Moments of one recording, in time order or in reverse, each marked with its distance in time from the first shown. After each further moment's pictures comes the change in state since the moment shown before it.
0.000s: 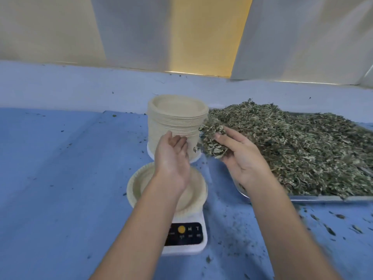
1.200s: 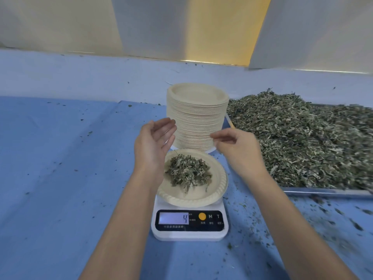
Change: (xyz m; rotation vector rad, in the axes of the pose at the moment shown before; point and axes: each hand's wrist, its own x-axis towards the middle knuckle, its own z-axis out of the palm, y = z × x) left_hand -0.003 0.045 -0.061 0.294 0.020 0.326; right_hand -0.002 0.035 0.013 -0.903 -0.042 -0.335
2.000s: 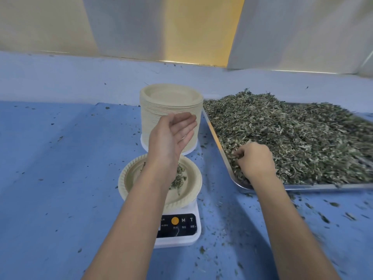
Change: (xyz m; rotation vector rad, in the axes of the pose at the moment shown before) left_hand -0.015 -0.021 0.068 0.016 -0.205 -0.117; right_hand 0.017 0.058 -0.067 -0.873 0.033 0.232
